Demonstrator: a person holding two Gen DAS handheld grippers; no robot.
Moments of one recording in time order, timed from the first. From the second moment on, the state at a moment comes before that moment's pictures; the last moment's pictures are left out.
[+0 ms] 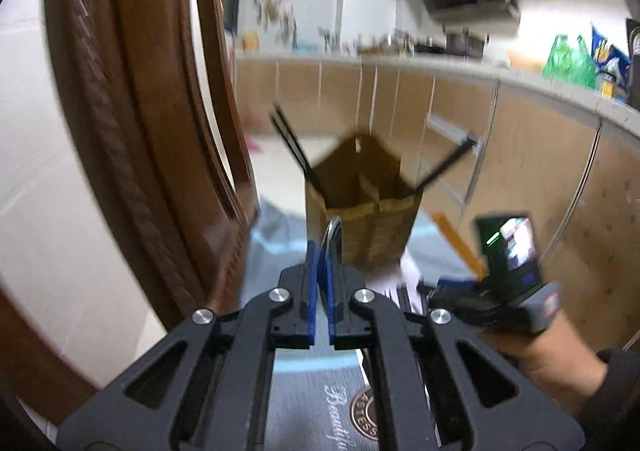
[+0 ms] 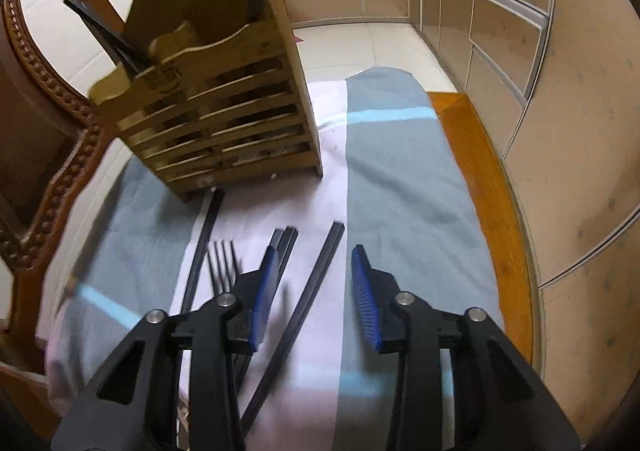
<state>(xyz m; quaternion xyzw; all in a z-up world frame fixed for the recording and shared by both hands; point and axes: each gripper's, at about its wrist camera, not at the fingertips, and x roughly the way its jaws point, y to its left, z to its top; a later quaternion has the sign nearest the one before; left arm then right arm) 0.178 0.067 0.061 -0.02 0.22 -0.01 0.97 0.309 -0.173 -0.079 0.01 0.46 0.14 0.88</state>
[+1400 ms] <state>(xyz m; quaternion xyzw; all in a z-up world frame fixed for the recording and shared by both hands) 0.152 0.064 0.084 -0.03 0.20 0.00 0.98 0.130 -0.256 0.127 0.08 0.20 0.25 0.94</state>
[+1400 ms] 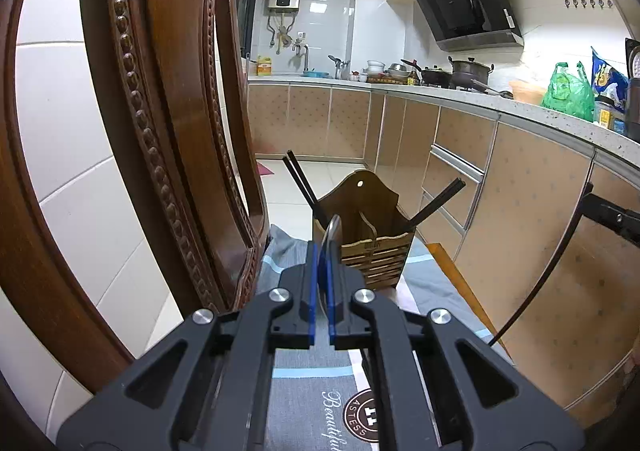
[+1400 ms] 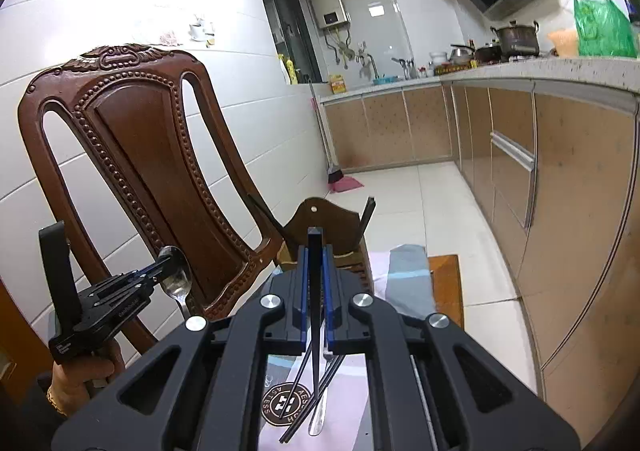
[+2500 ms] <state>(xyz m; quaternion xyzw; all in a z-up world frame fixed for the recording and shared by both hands) 0.168 0.079 0.076 -0.06 0.21 0.00 0.98 0.206 -0.194 0.186 0.04 0.15 0.22 0.96</state>
